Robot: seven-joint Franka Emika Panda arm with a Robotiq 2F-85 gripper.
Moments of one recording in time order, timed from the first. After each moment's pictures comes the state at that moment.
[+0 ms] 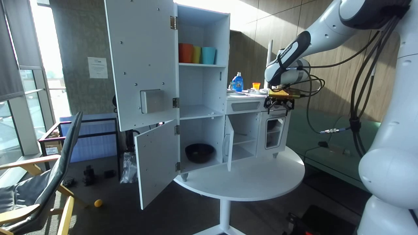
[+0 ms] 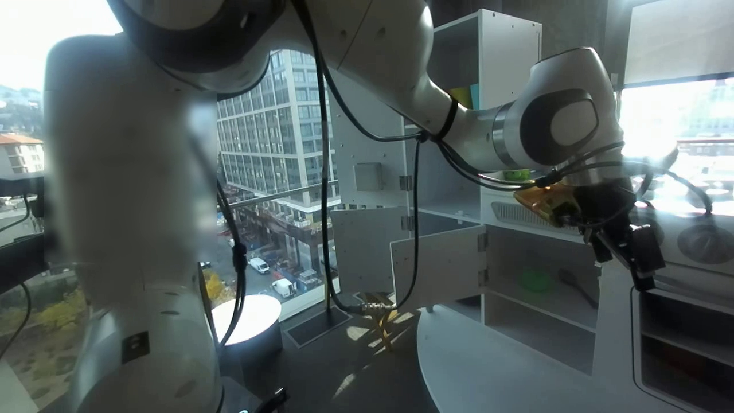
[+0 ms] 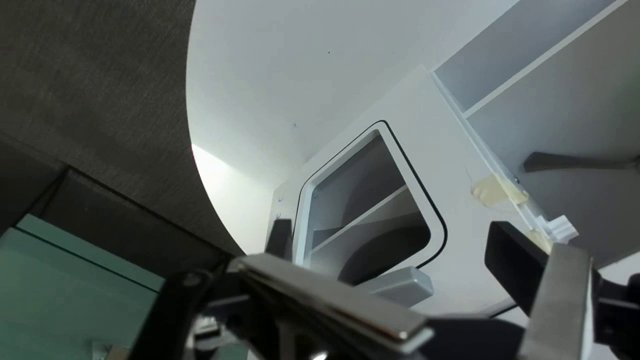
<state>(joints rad) -0.32 0.10 -0.36 -2.01 -0.16 2.42 0.48</state>
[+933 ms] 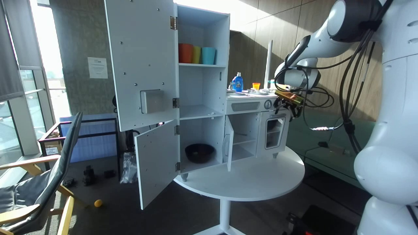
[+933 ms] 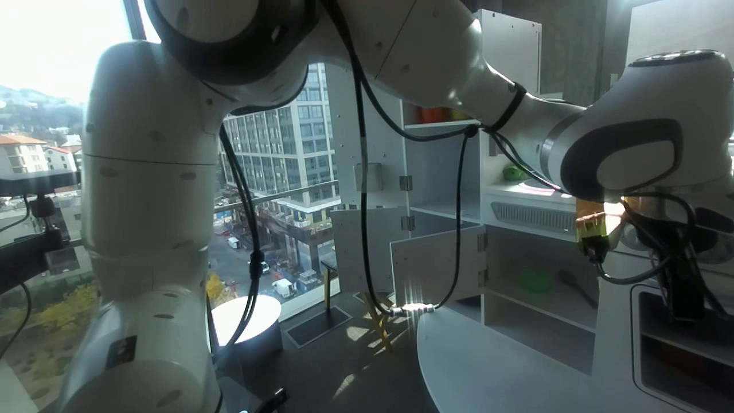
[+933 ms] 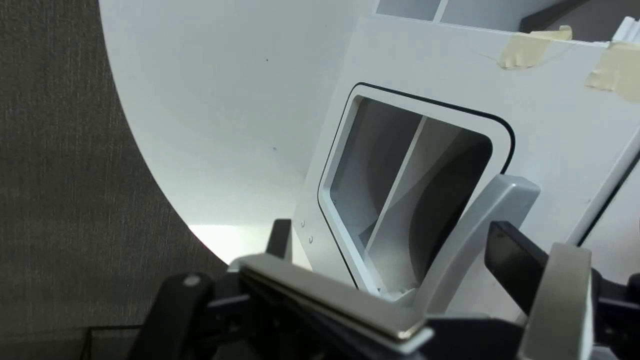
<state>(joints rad) -0.41 0.23 -0.41 -1.93 0.31 2.46 0.51</state>
